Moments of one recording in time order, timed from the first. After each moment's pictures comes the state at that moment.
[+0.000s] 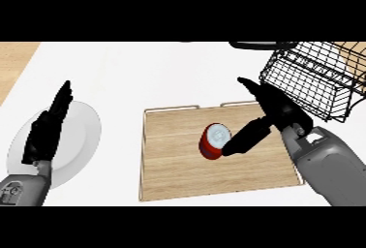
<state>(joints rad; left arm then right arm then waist) -0.16 0.38 -0.06 -1.45 -0.04 0.19 0.07 -0.61 -0.43 0.44 -1.65 -0.03 0.04 1.16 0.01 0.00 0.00</state>
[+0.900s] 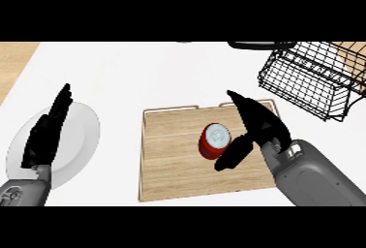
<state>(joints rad) -0.13 0.35 -0.04 -1.48 -0.08 0.17 0.07 -0.58 -0.39 0.56 -1.65 0.11 0.07 1.18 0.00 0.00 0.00</state>
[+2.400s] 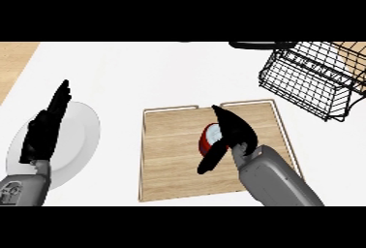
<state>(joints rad) -0.16 0.32 0.02 -1.46 -0.11 0.12 0.08 -0.51 -0.16 0.52 -1.43 0.27 0.11 1.11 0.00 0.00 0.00</state>
